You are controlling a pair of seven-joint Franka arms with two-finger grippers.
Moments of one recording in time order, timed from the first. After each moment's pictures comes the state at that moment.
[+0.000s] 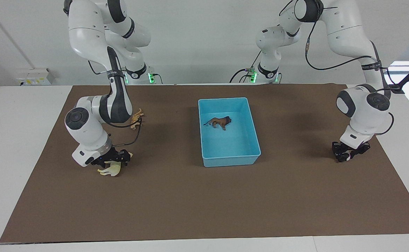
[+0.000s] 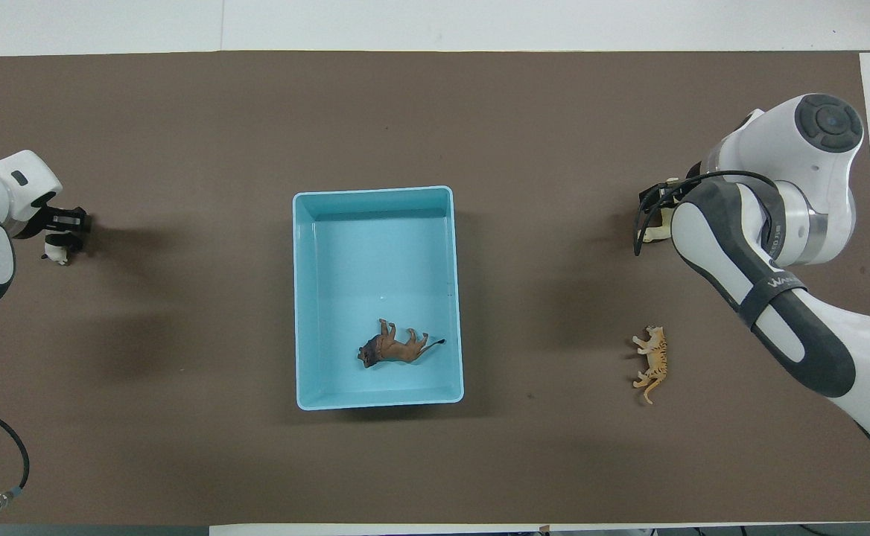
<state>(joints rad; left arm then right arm) 0.19 0.39 0.00 -1.89 0.18 2.40 0.24 -0.08 0.44 0.10 -1.83 -0.04 2.27 -0.03</state>
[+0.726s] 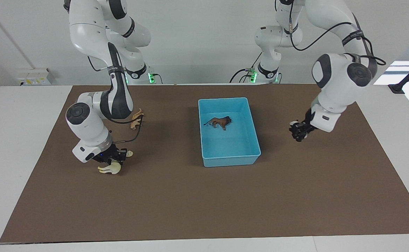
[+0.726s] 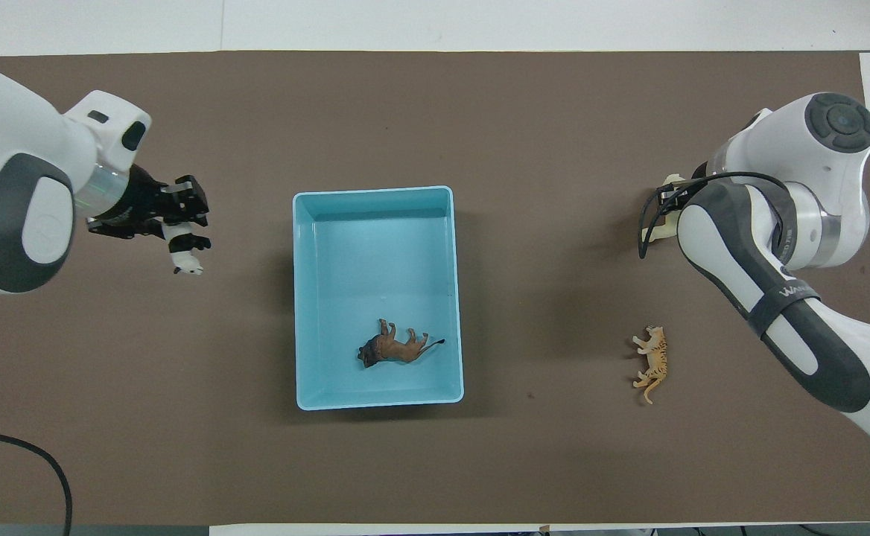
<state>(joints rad) -0.18 0.16 -0.02 -1.76 -0.11 1.86 -0.43 -0.08 0.39 0.10 -1.80 -0.04 2.17 -0.02</state>
